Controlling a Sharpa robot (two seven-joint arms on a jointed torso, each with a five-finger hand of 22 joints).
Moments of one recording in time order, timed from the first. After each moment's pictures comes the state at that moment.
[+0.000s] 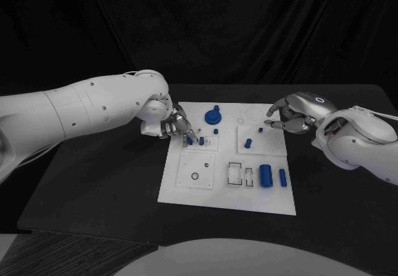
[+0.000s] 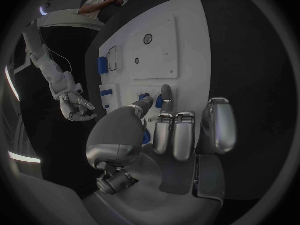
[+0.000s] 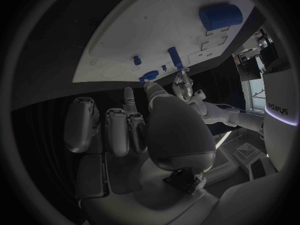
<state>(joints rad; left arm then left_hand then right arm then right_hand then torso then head) 1.43 -0.58 -0.21 1.20 -0.72 0.48 -0.64 0.91 0.01 0.34 0.12 0.09 1.05 0.04 0.19 1.02 1.47 -0.03 1.56 1.30 1.46 -0.07 1.56 1.30 0.05 1.45 0.04 1.29 1.29 1.32 -0.93 -0.21 1.55 -1.53 -0.45 -0.11 1.28 -0.06 0.08 0.25 0.42 0.89 0.09 0.24 0.31 1.47 -0.01 1.55 1.30 1.46 -0.06 1.47 1.31 0.03 1.45 0.04 1.27 1.29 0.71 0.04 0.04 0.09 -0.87</state>
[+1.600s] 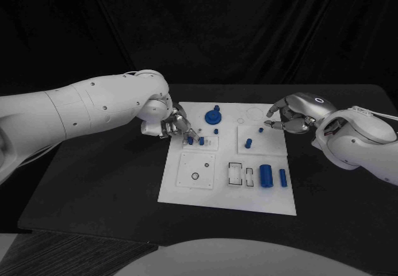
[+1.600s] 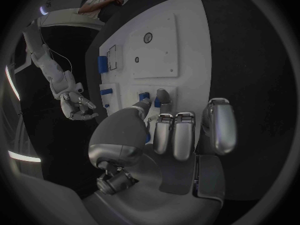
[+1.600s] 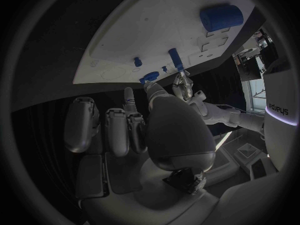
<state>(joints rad) 1.43 -0.57 -0.21 1.19 -0.72 0.48 -0.63 0.94 0.07 0.17 0.15 0.15 1.01 0.02 0.51 1.28 1.46 -0.04 1.56 1.30 1.45 -0.08 1.56 1.30 0.05 1.45 0.03 1.29 1.29 1.32 -0.92 -0.21 1.54 -1.53 -0.44 -0.11 1.28 -0.06 0.08 0.25 0.42 0.89 0.10 0.24 0.30 1.47 -0.01 1.55 1.30 1.46 -0.06 1.47 1.31 0.03 1.45 0.04 1.27 1.29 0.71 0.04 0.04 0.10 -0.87</state>
